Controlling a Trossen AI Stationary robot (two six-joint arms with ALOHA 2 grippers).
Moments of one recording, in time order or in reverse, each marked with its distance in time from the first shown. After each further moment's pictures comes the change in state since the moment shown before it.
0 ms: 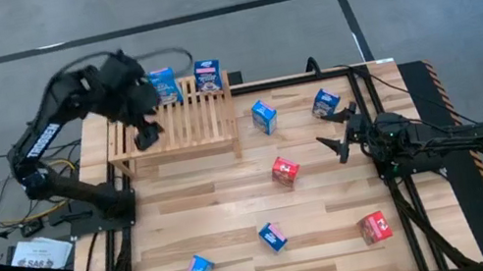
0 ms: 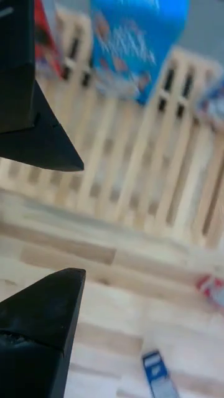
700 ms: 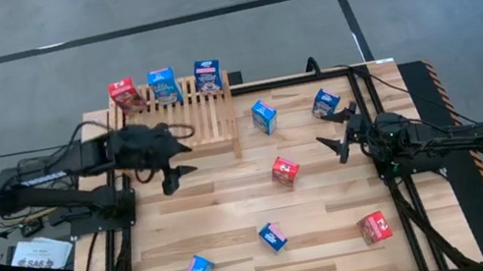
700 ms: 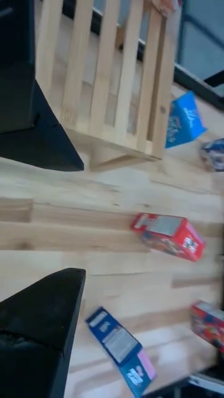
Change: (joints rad) left arm -0.345 -0.456 -0.959 0.973 -0.061 -0.189; right arm 0.000 0.000 0.000 0.000 0.000 0.000
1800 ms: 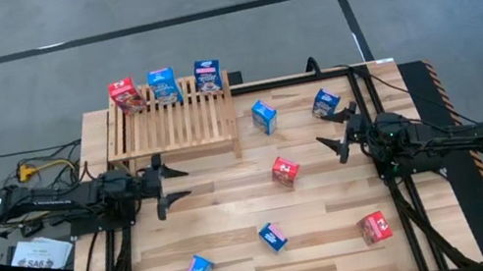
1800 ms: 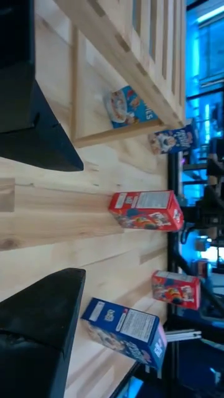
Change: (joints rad) left arm -0.163 -0.585 -0.874 0.738 -0.089 0.029; right arm 0.000 0.000 0.000 0.000 0.000 0.000
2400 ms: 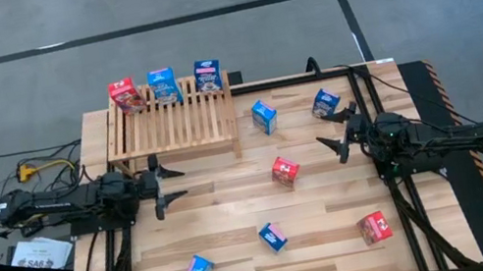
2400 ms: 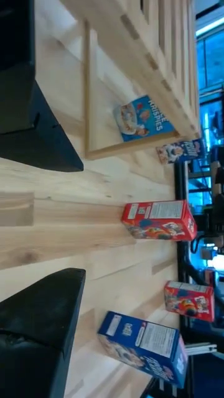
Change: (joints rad) left arm 0.000 -0.148 -0.052 -0.121 -0.036 0.044; right arm 0.000 0.000 0.000 0.000 0.000 0.000
